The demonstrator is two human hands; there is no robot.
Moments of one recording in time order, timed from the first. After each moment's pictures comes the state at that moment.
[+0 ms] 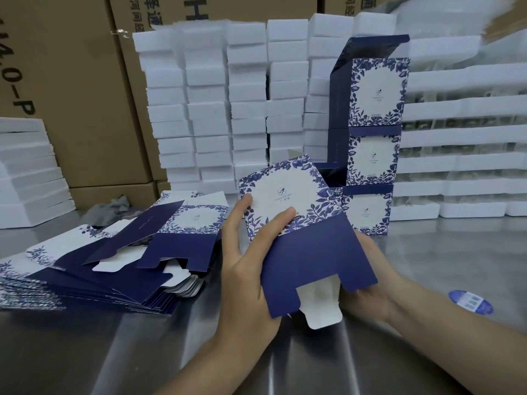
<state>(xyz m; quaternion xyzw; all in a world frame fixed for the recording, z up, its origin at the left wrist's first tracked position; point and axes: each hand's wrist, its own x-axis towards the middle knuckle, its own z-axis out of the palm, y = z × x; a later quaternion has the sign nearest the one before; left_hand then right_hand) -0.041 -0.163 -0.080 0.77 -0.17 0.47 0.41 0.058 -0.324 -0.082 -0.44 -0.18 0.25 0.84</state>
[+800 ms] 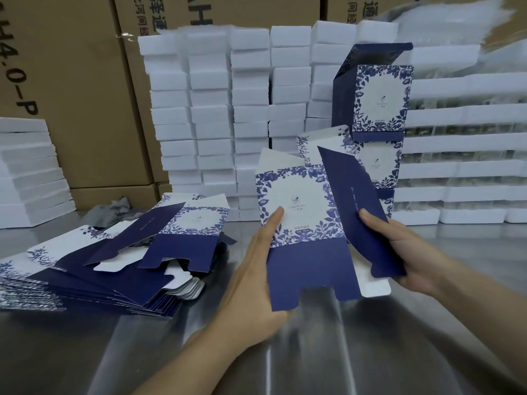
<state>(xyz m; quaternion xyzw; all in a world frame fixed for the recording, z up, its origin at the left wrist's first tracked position) -0.005 -0.128 -0.108 0.84 -0.20 0.27 0.43 0.100 -0.389 -0.066 -0.62 -0.16 0.12 0.76</state>
